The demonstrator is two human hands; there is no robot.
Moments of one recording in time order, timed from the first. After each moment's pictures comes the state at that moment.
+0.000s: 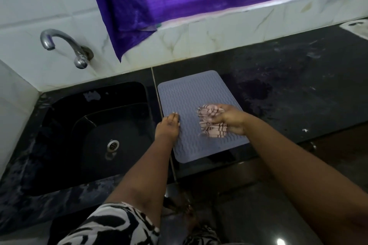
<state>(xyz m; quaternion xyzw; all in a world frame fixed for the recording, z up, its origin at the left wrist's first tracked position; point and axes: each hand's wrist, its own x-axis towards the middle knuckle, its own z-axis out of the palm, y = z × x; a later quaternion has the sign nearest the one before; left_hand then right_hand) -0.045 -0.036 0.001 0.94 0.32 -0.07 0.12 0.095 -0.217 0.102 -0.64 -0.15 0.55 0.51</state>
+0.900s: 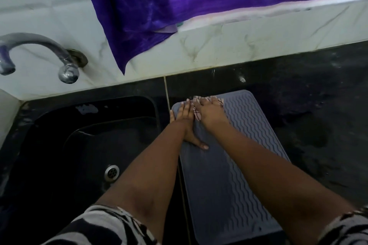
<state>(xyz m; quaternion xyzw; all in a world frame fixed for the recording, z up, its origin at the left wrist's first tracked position) 0.085 0.127 0.000 0.91 0.26 -0.29 0.15 0.183 0.050 0.001 -0.86 -0.48 0.16 -0.03</state>
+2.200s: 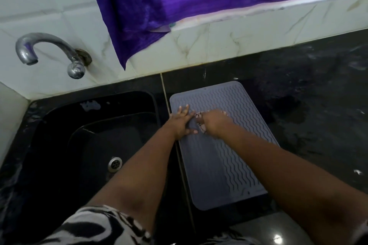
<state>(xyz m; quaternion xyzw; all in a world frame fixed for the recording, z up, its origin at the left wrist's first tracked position) 0.038 0.092 -0.001 0.94 0.20 -0.19 0.21 0.132 -0.033 0.049 -0.84 -0.48 0.23 -0.09</state>
